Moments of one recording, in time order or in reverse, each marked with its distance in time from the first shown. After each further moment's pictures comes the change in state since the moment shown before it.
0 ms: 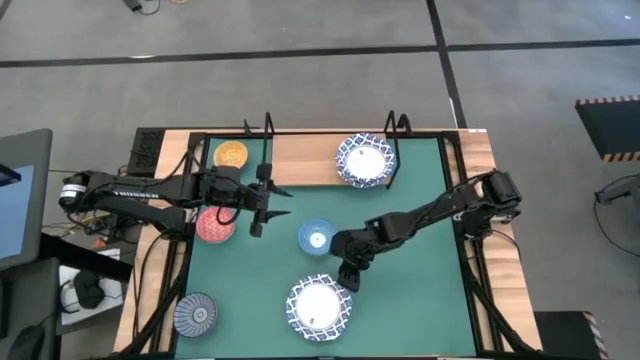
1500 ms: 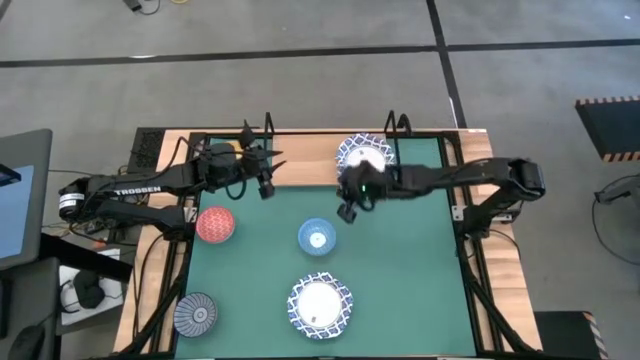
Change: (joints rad) left arm 0.221 0.000 0.000 0.097 -0.255 -0.028; right arm -0.309 -0.241 -0.004 -0.102 0.487 -0.388
